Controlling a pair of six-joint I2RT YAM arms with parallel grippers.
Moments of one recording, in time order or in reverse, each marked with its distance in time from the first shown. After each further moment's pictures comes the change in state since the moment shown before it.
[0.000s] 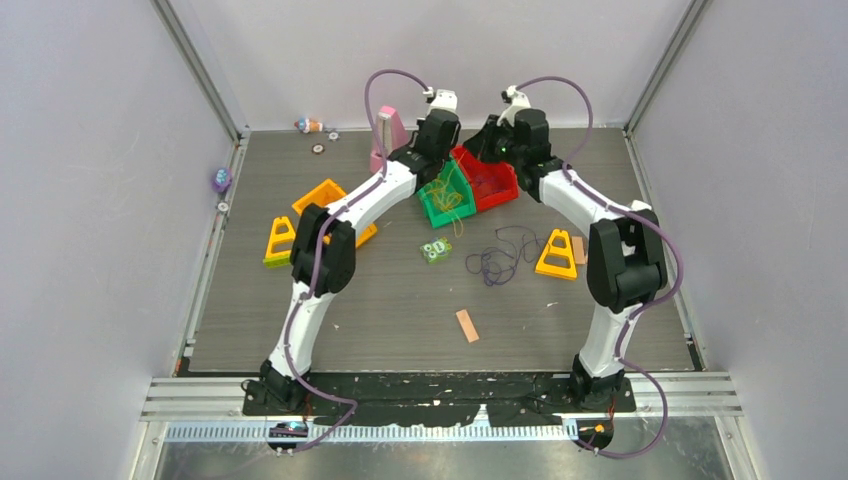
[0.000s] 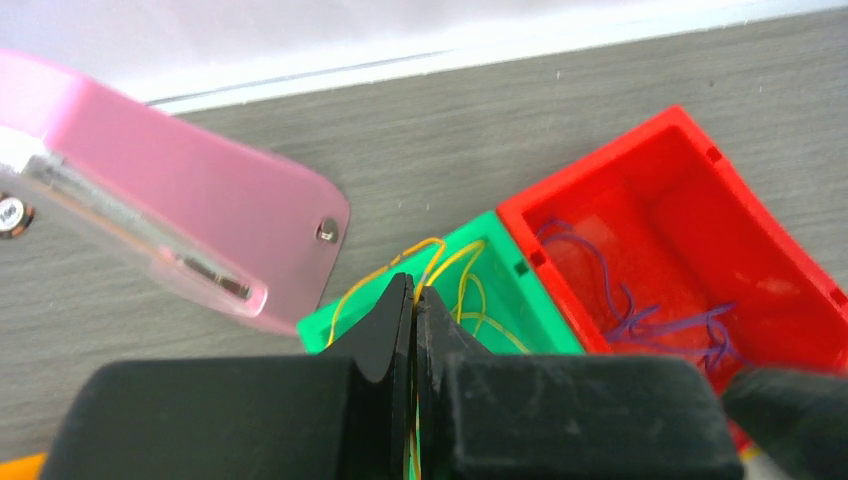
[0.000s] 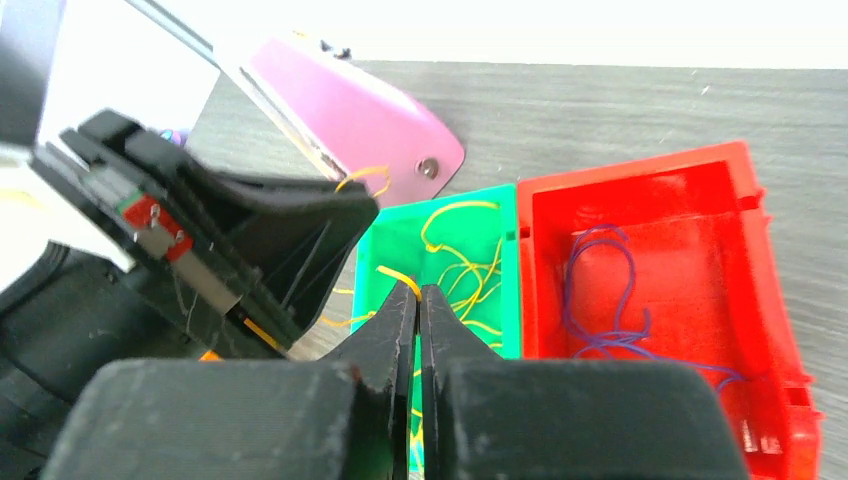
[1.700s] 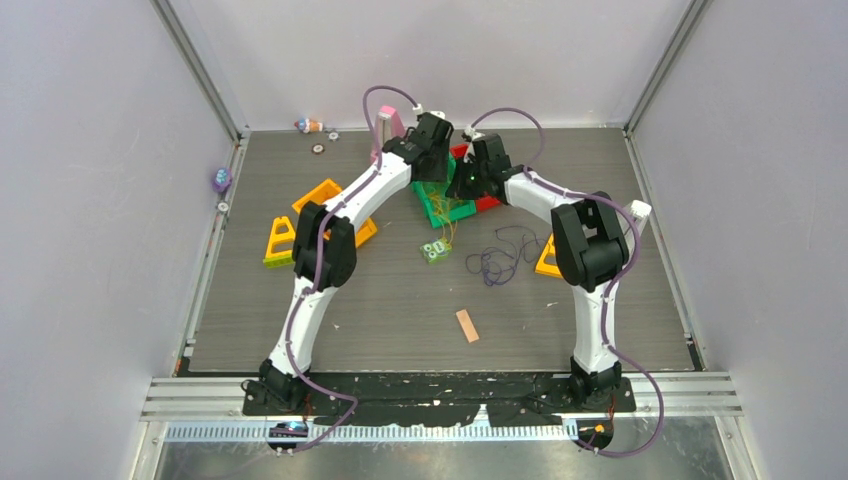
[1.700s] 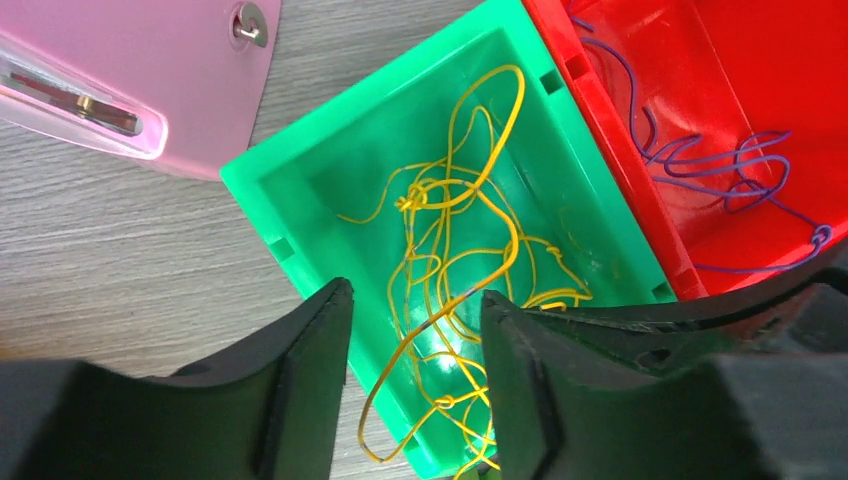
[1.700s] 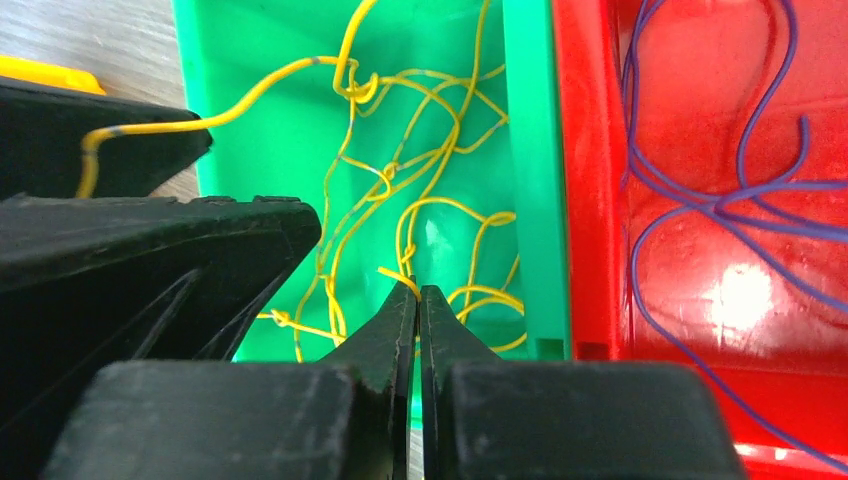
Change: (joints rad) left arm 0.046 0.050 0.109 -0.443 0.232 -0.204; right arm 0.104 0.227 0.111 -0.289 0.047 -0.031
